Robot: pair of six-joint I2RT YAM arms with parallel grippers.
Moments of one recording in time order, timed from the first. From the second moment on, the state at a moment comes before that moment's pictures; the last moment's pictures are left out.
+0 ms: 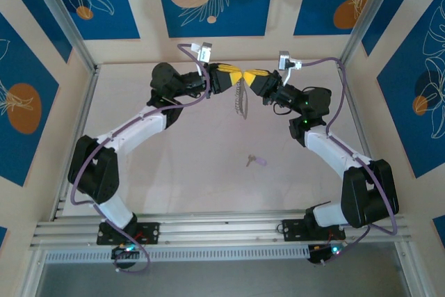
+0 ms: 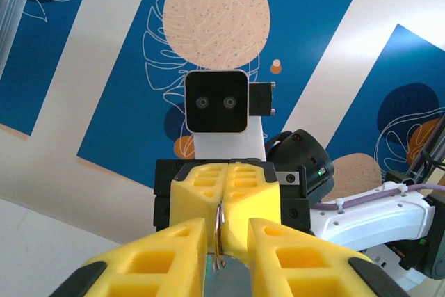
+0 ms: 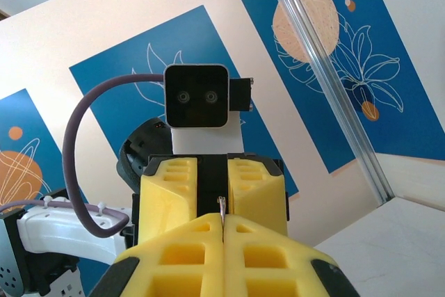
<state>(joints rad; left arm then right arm) -0.55 1.67 1.31 0.81 0.94 -0.83 0.29 1.38 0.88 1.08 -0.85 0.96</state>
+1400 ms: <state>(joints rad) -0.55 1.72 1.29 0.93 0.92 -0.89 0.29 1.38 0.88 1.08 -0.84 0.96</state>
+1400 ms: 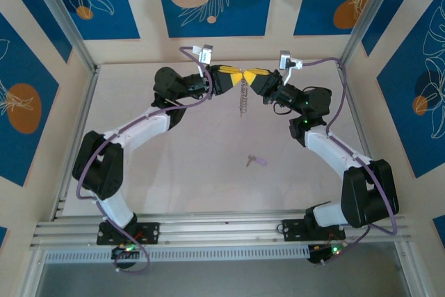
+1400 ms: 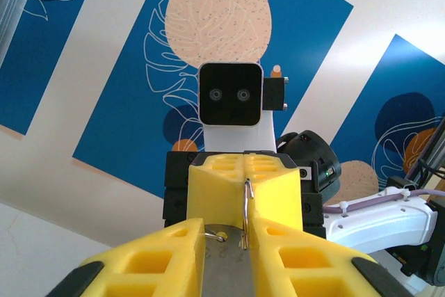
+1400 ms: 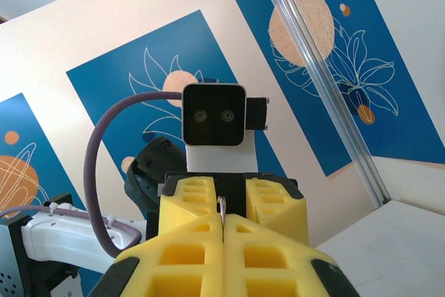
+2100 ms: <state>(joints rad) -0.56 1.73 1.29 0.96 0.90 -0.91 0.29 1.38 0.88 1.08 -0.84 0.96</state>
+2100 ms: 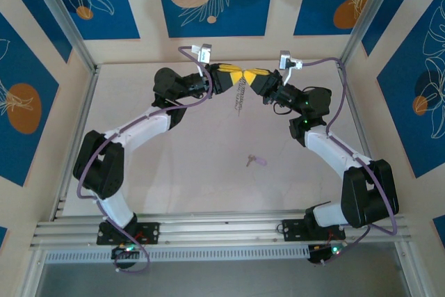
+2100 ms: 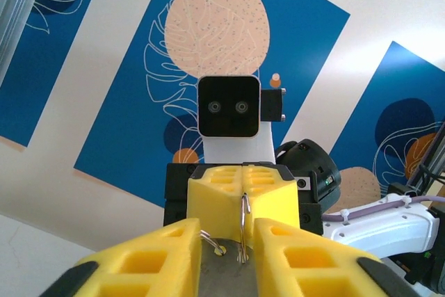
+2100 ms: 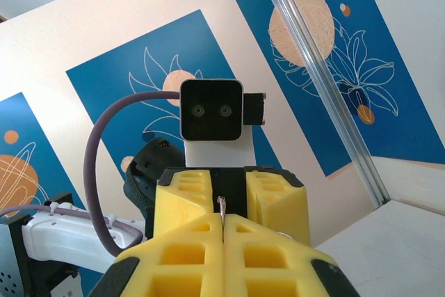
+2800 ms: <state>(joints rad) -0.57 1.73 1.30 0.91 0.91 -0.84 0.27 1.32 0.87 1.01 -0.82 0.94</state>
